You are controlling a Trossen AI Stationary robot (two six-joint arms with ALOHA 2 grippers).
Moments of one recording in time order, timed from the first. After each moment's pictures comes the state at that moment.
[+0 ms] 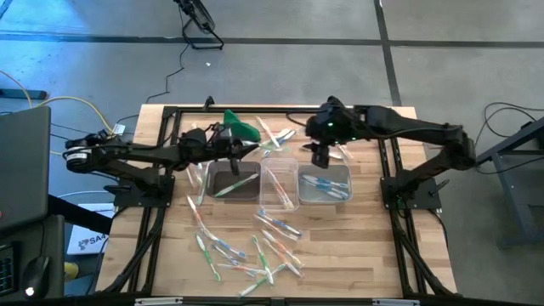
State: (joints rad) left arm 0.26 1.19 0.49 0.75 0.02 -0.19; right arm -0.20 1.42 1.49 -0.91 0.08 -0.01
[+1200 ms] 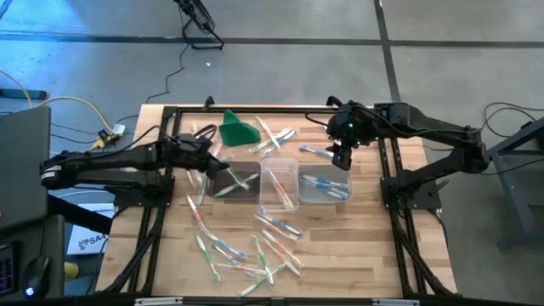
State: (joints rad) left arm 0.26 0.76 0.49 -0.26 0.08 -0.77; right arm -0.20 1.30 1.49 -1.16 0.08 0.08
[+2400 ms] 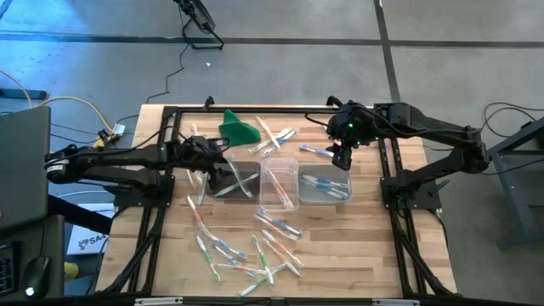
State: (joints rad) left arm 0.26 0.91 0.49 -0.24 0.02 -0.16; right arm -0.20 1.30 1.49 -1.16 0.08 0.09
